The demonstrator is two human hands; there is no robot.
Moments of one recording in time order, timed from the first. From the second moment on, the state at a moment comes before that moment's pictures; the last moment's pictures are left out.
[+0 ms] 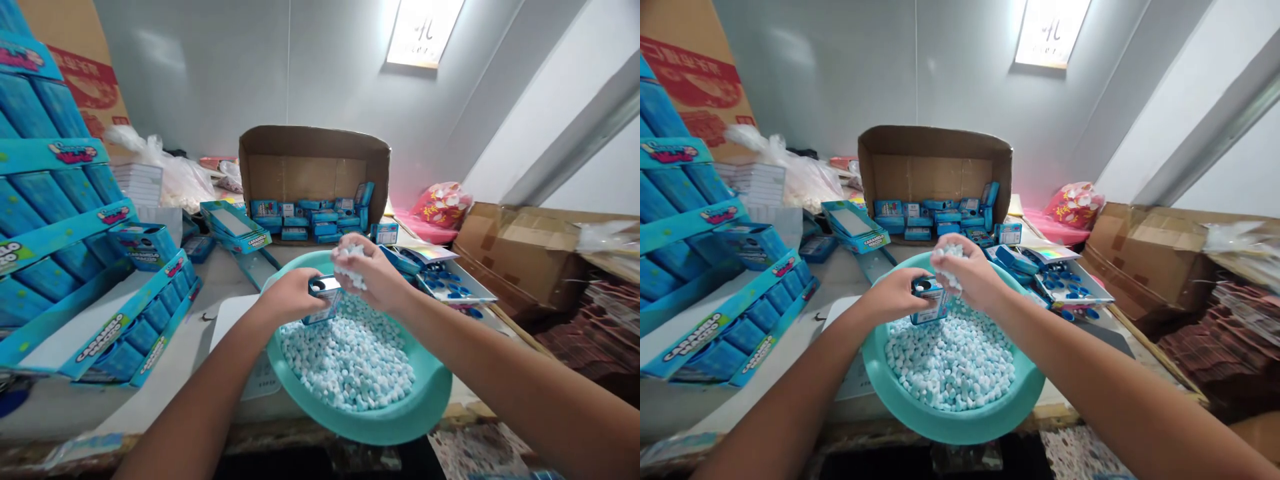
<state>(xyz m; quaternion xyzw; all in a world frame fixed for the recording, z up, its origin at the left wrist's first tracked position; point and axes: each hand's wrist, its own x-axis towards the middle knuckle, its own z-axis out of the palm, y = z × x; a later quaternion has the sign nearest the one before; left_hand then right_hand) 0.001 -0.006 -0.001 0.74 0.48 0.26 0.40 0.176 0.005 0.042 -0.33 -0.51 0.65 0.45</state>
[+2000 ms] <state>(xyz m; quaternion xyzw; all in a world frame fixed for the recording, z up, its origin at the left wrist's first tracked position) -0.005 0.009 -0.005 0.68 0.39 0.25 0.57 0.151 0.029 0.017 -0.30 -0.42 0.71 0.48</state>
